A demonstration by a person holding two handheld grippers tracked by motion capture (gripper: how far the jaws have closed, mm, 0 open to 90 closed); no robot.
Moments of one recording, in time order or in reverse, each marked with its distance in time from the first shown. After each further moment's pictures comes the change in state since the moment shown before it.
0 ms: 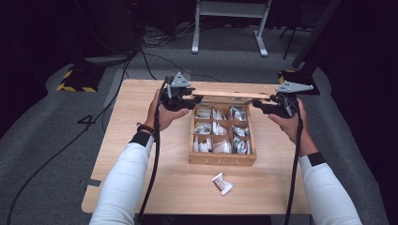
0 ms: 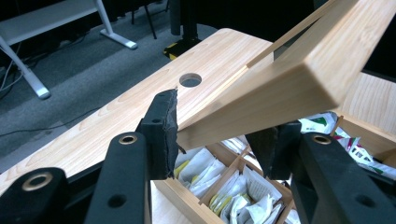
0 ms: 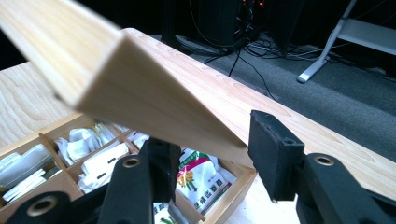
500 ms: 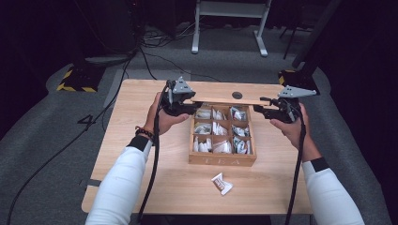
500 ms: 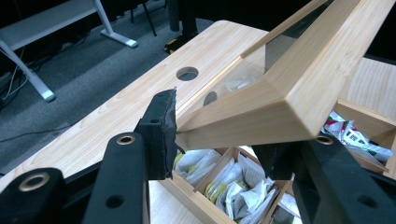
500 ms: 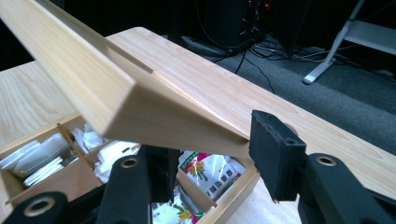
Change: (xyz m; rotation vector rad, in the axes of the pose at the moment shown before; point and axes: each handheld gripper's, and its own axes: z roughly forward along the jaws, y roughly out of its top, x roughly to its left) left arm -0.013 -0.005 -0.006 0.017 0.008 0.046; right arm 0.008 -0.008 -0.011 -0.008 0.022 -0.010
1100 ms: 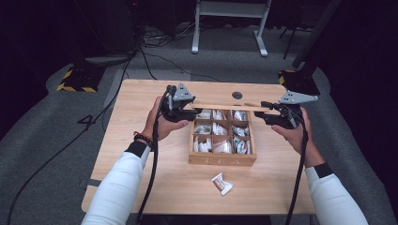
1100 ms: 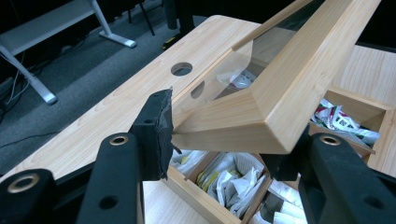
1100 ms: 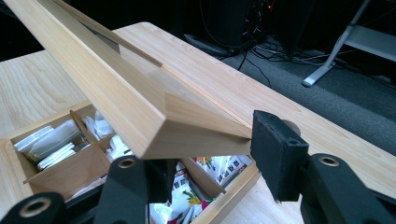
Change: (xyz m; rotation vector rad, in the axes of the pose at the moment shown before) left arm -0.013 -0.007 -0.007 0.010 -0.001 0.040; right arm 0.013 -0.006 -0.011 0.003 0.001 -0.042
